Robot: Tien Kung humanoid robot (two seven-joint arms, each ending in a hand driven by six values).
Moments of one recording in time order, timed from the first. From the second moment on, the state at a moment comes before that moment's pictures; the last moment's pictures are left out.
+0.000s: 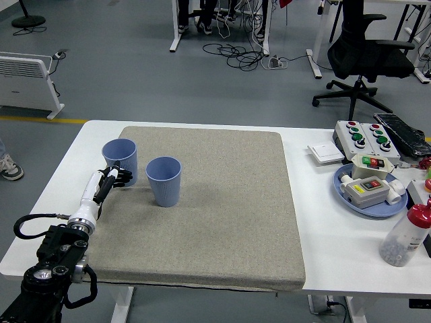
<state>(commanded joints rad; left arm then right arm) -0.66 0.00 -1.55 -0.39 1.48 -0.02 -0.45 0.18 -0.10 1.24 0.18 -1.29 0.05 -0.27</state>
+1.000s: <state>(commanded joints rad) -0.52 0.25 -1.34 -1.16 1.57 -0.02 -0.18 0.18 -0.10 1.26 0.18 -1.29 0.04 -0.27</state>
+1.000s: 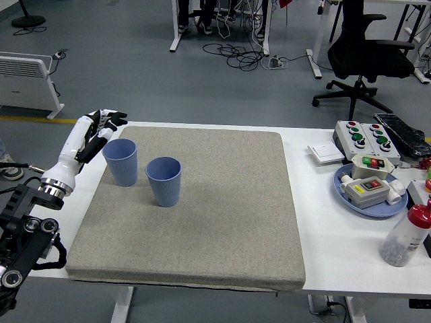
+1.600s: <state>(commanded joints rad) -0.73 0.26 -1.11 -1.13 2.01 -0.38 0.06 0.17 -0.11 1.24 0.18 -1.27 0.04 -0.28</state>
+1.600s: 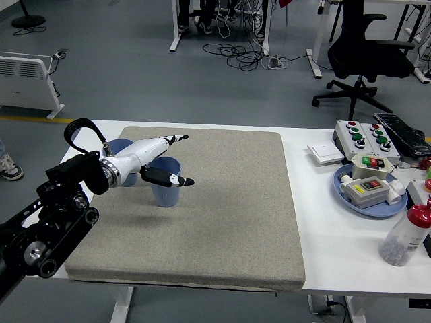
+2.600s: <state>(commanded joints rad) -0.85 0.18 -1.11 -0.85 2.22 -0.42 0.07 0.17 -0.11 1.22 0.18 -1.26 0.05 -0.27</state>
